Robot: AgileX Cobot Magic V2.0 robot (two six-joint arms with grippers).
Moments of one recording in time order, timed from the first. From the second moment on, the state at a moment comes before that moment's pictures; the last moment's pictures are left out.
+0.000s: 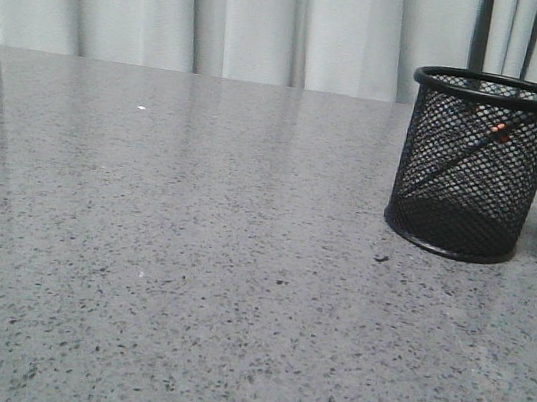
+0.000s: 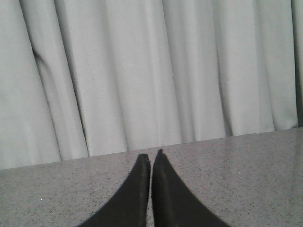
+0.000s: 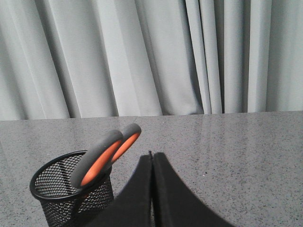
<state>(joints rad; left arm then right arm) -0.13 0.06 -0.30 -0.23 0.17 0.28 0.12 0.19 -0.27 0.37 0.11 -0.29</state>
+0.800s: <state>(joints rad) -0.09 0.00 0.00 -0.16 0.09 0.17 0.12 0.19 -0.27 0.37 0.11 -0.29</state>
